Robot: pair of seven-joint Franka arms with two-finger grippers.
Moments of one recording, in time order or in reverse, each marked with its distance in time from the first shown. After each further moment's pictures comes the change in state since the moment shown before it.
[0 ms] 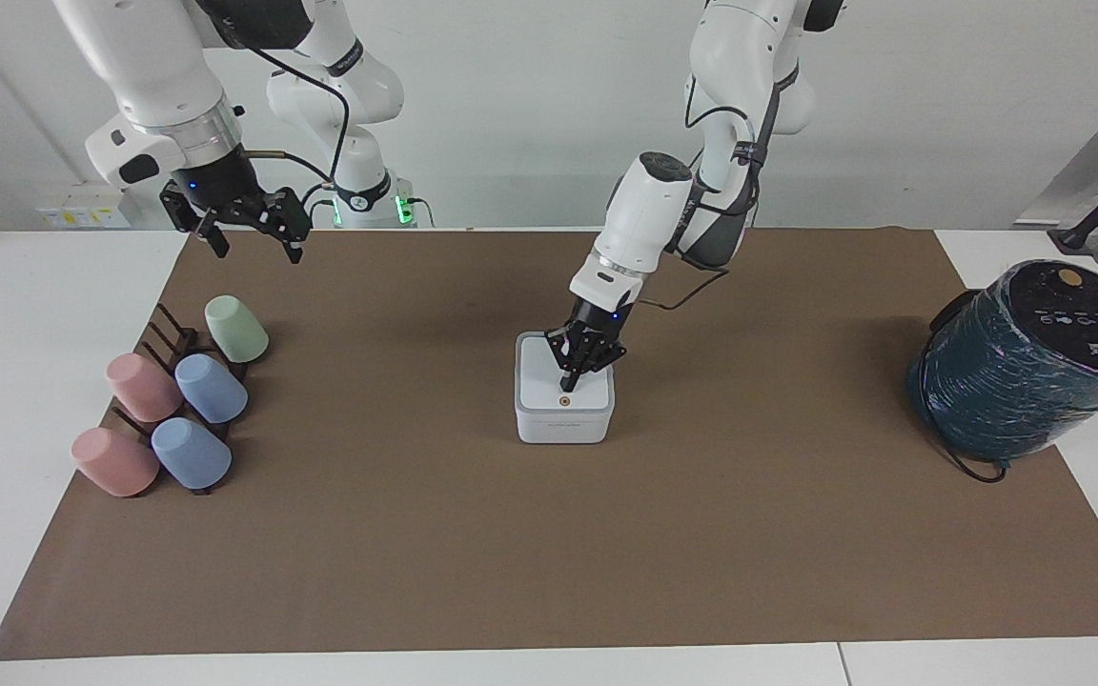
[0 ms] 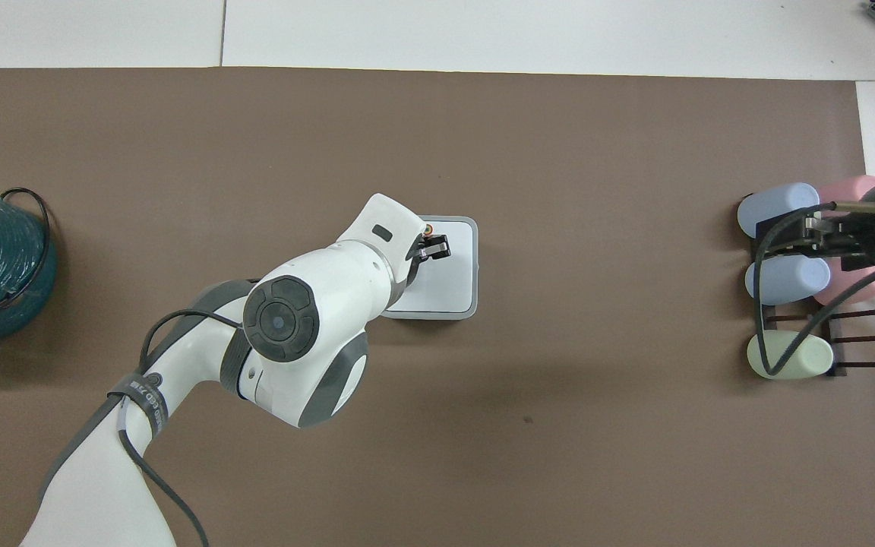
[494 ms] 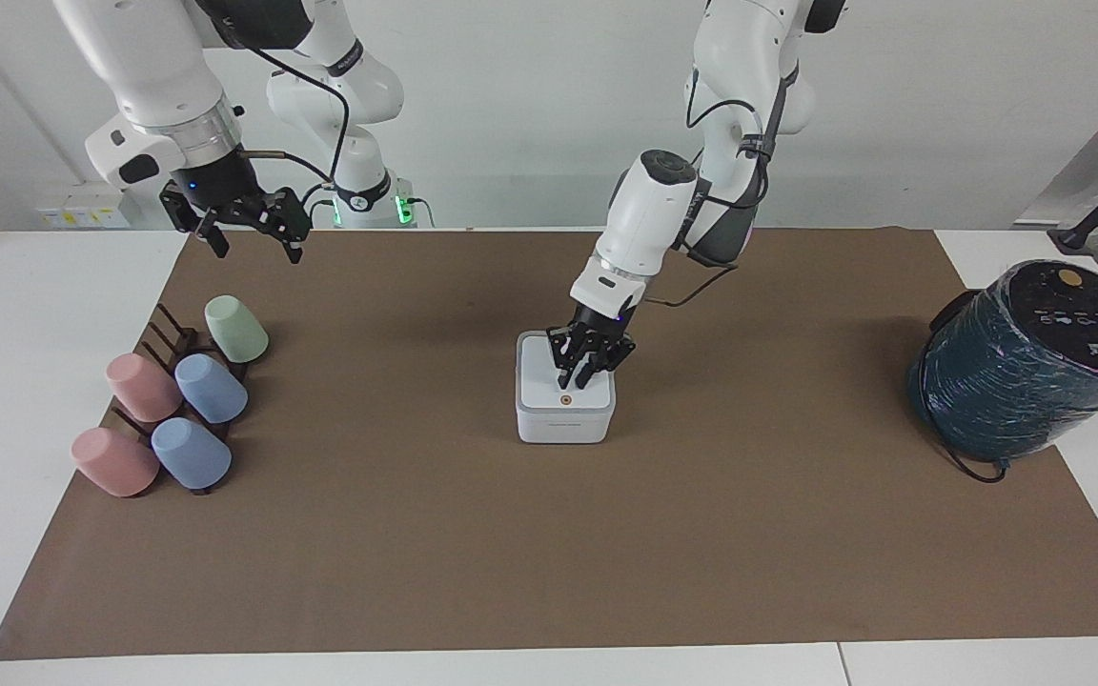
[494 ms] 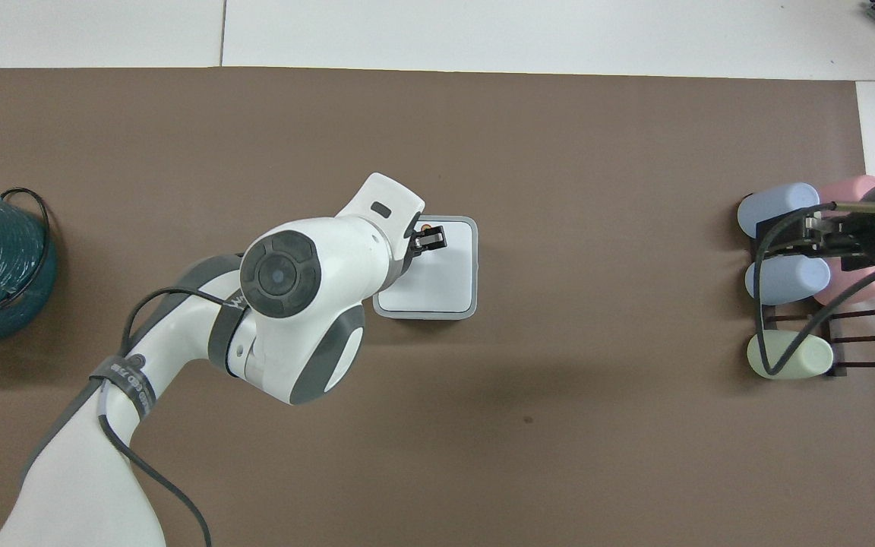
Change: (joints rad) left arm 0.039 0.009 0.013 0.150 0.000 -0.329 0.003; right arm 0.000 0.000 0.000 0.000 0.000 0.000 0.000
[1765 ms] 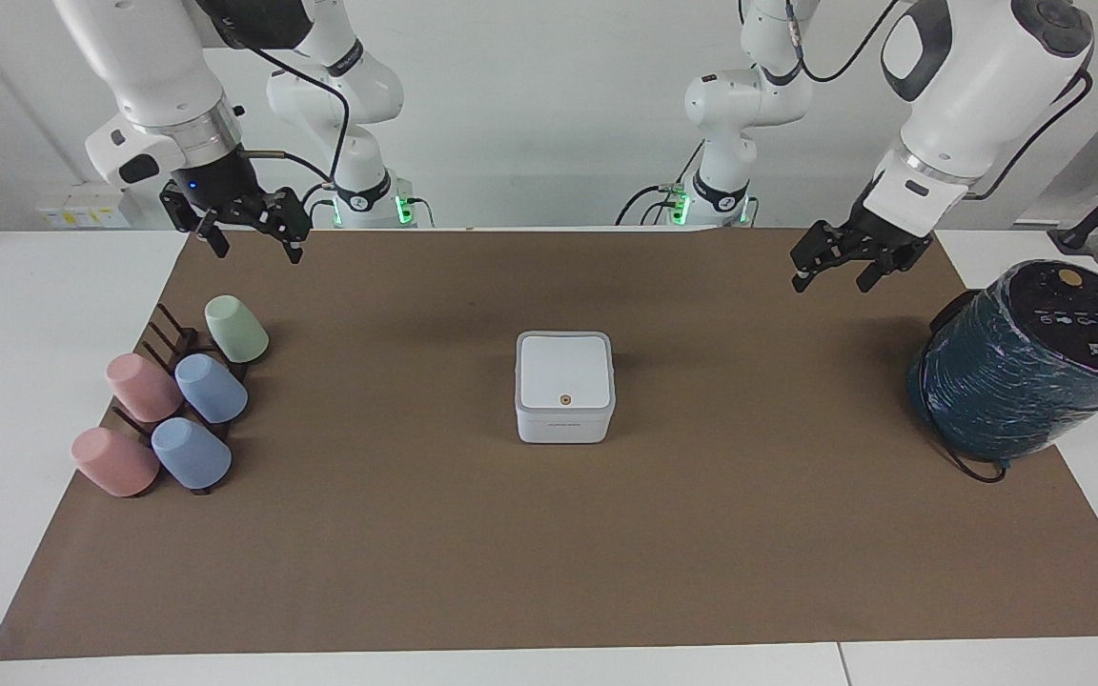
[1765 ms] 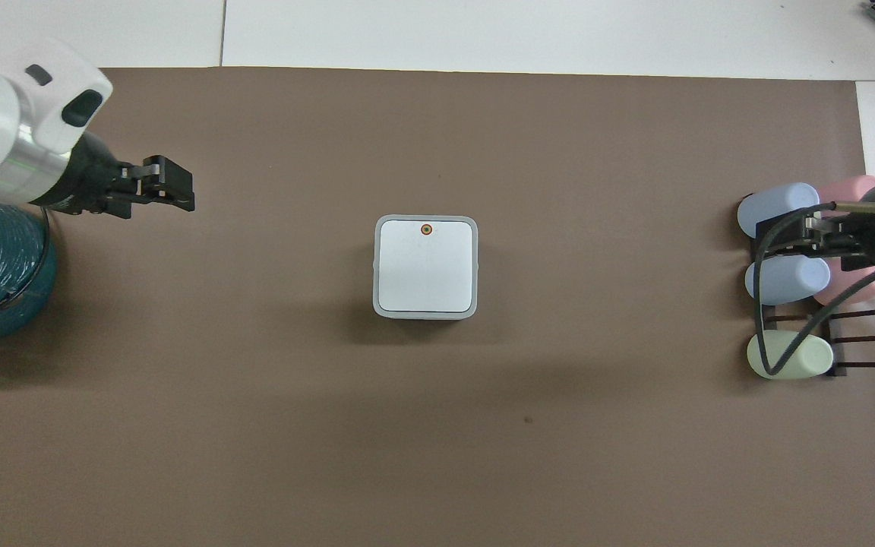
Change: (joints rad) left arm 0.459 -0.181 0.013 0.324 0.003 -0.840 0.523; right arm 0.000 0.000 0.000 0.000 0.000 0.000 0.000
